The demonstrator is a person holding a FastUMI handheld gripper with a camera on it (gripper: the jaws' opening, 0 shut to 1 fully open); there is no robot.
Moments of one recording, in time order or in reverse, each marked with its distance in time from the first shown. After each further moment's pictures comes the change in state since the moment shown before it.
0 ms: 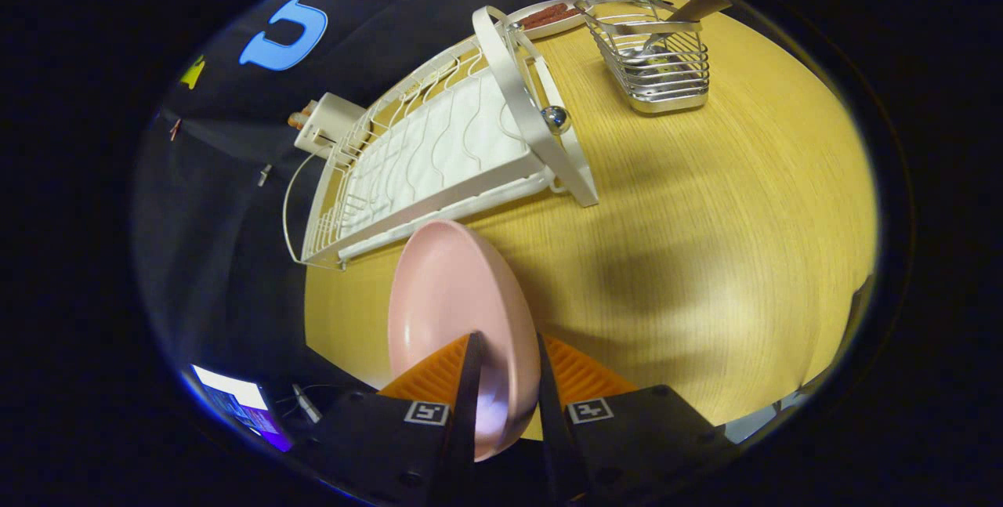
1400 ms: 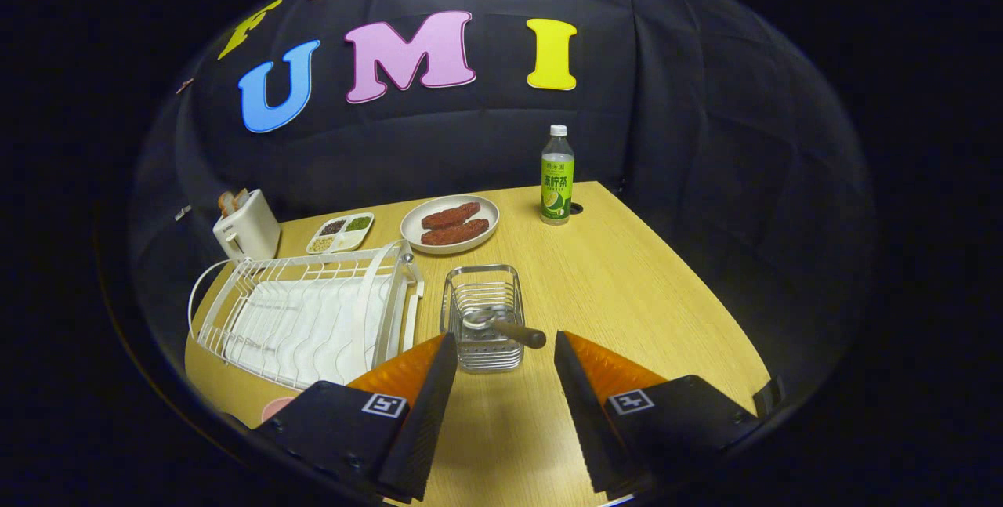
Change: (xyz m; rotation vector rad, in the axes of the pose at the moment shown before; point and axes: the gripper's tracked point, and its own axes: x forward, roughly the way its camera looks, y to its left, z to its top) arm -0.113 -0.084 0.208 -0.232 -0.680 -0.424
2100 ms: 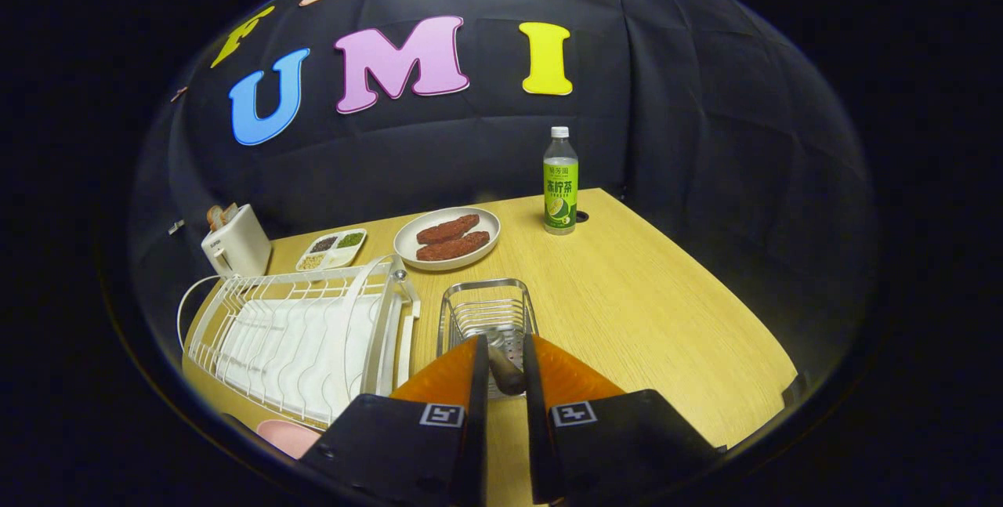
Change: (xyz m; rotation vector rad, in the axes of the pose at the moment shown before) arm 0.034 0.014 0.004 0.044 -0.058 0.015
